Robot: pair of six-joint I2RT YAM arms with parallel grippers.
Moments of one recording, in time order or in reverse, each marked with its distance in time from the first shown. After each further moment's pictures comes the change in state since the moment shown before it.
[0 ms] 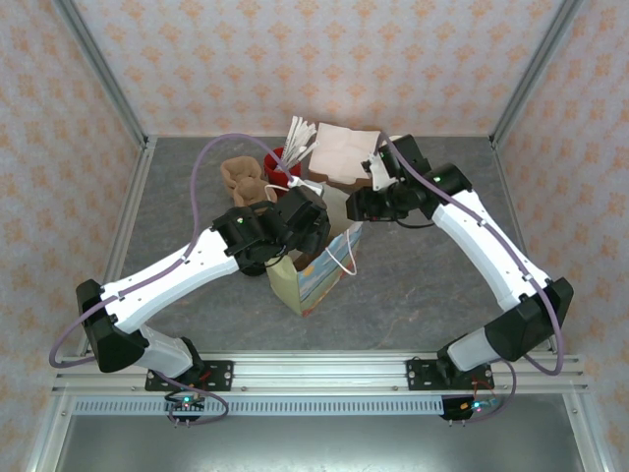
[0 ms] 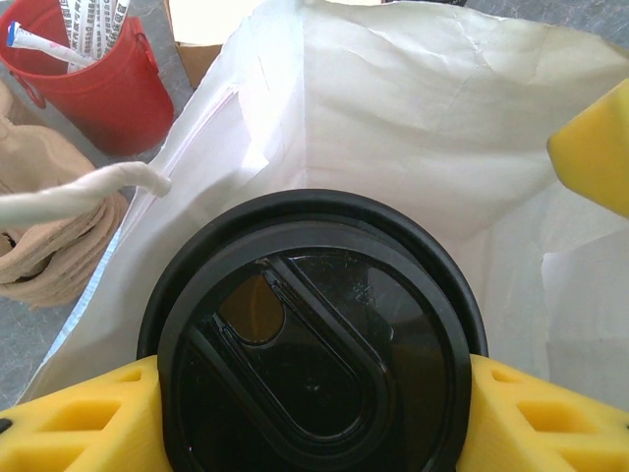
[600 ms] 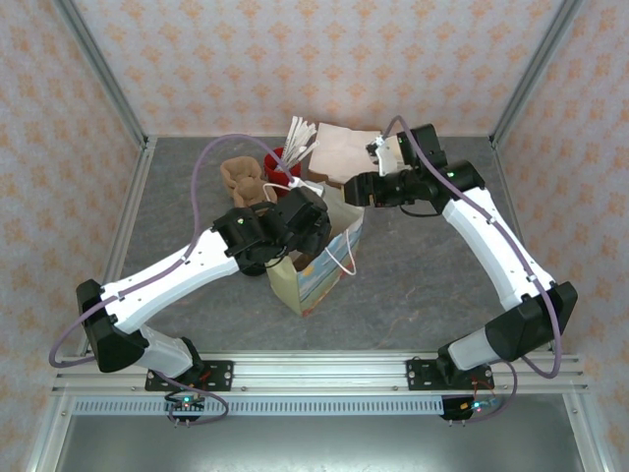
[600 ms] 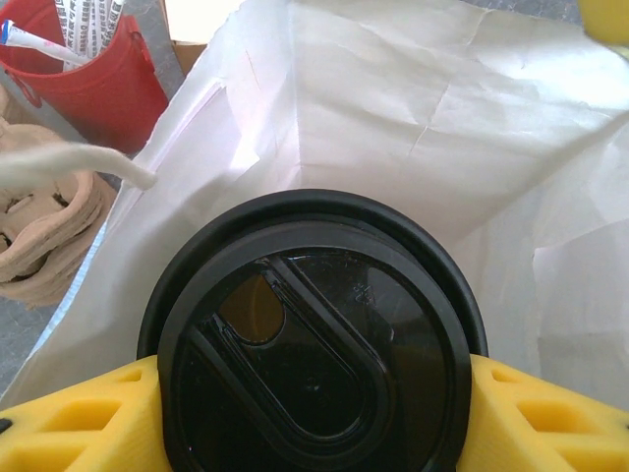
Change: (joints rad) left arm -0.004 0.000 0.000 -0.002 0.000 -0.002; right arm -0.095 -0.014 0.000 0.137 -0.242 -0.066
